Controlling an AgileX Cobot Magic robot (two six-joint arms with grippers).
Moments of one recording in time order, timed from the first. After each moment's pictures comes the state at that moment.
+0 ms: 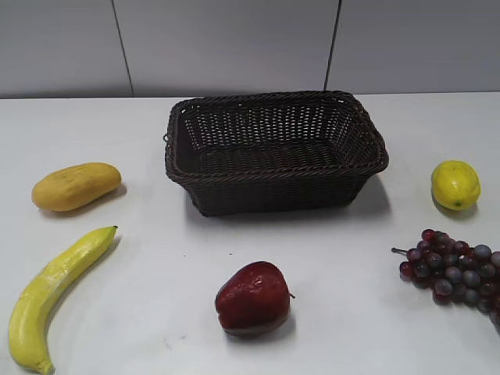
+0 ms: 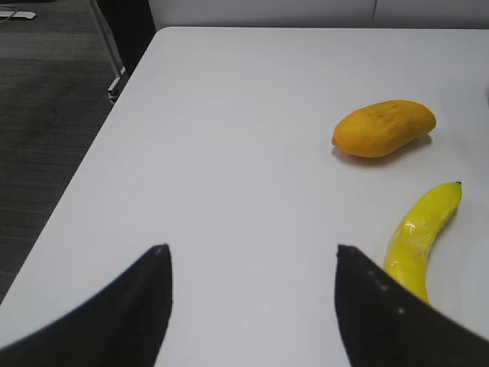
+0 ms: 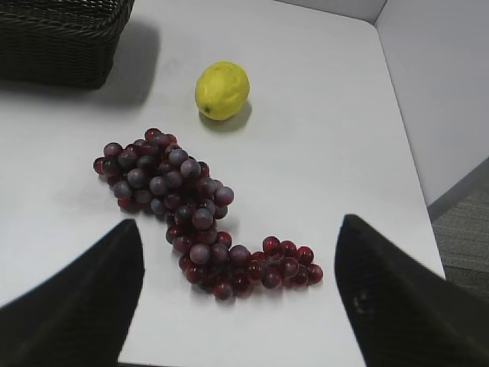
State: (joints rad) left arm -0.03 -0.01 -0.49 0.05 1.08 -0.06; right arm 0.15 -0.01 -0.50 -0.09 1.05 -0.08
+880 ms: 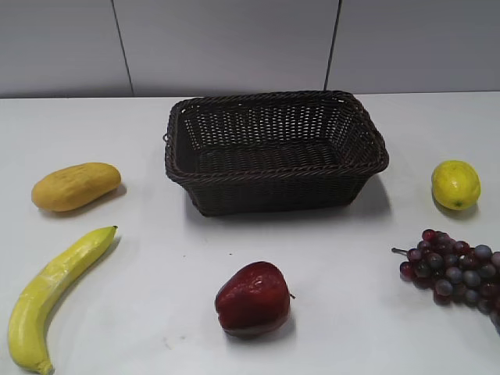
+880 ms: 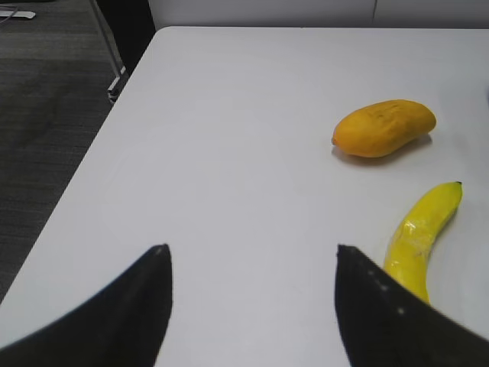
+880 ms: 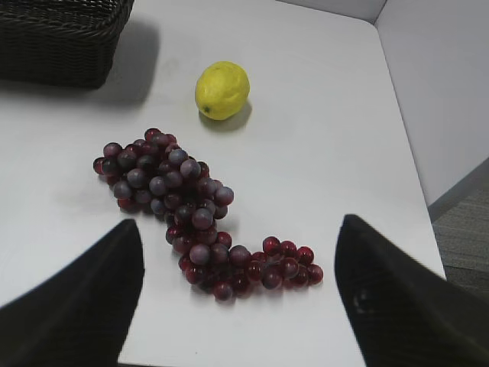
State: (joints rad) left arm -0.03 -0.01 -0.49 0.05 1.08 -0.06; right arm 0.15 -0.01 -0.50 -0.09 1.05 -0.08
